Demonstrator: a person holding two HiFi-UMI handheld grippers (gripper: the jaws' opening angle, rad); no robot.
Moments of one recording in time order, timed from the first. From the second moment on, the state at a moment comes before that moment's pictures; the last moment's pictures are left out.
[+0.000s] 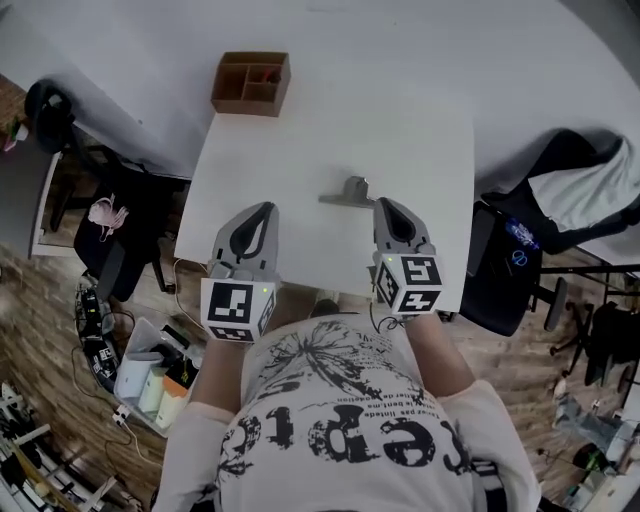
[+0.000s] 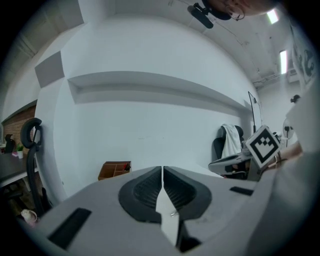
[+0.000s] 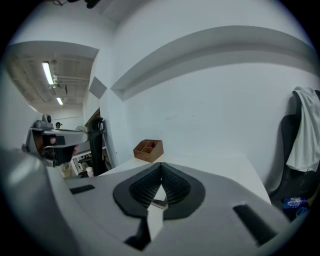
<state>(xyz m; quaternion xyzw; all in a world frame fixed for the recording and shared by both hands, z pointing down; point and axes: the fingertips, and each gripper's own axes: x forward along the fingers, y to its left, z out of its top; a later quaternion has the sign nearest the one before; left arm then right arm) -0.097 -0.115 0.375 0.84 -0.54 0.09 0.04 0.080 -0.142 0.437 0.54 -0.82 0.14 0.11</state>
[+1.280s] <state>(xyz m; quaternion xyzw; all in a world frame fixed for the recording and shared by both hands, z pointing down) -0.125 -0.281 0.451 0.90 -0.40 0.13 0.08 0.065 -0.237 0.648 0.59 -0.65 0.38 0.29</state>
